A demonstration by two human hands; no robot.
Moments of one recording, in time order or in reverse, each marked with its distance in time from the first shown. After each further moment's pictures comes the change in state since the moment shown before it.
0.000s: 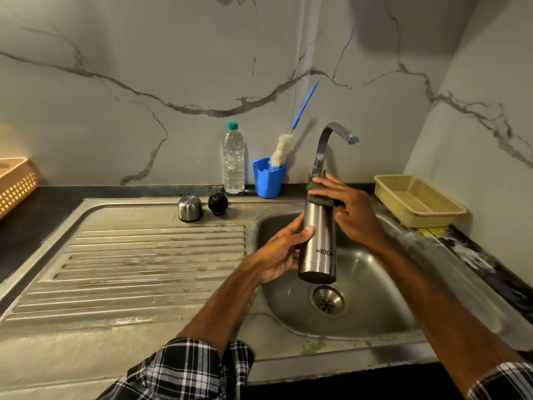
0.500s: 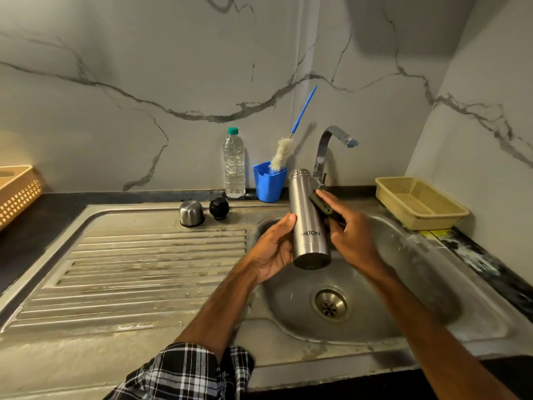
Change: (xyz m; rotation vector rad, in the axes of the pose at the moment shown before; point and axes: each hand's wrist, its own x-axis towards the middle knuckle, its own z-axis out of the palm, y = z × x) left_hand -0.006 0.013 -0.008 -0.244 0.090 0.088; right_hand -0.033 -0.017 0.021 0.251 0.147 0.163
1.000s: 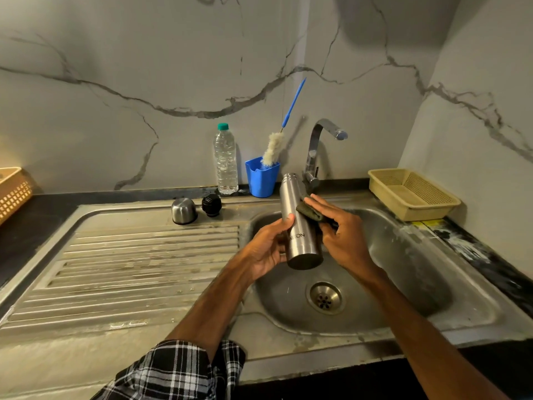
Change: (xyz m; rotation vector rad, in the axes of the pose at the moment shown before) left_hand 0.007 -0.009 -0.003 0.142 0.123 -0.069; right_hand -0.016 0.000 0.002 -0.010 0.018 -0.009
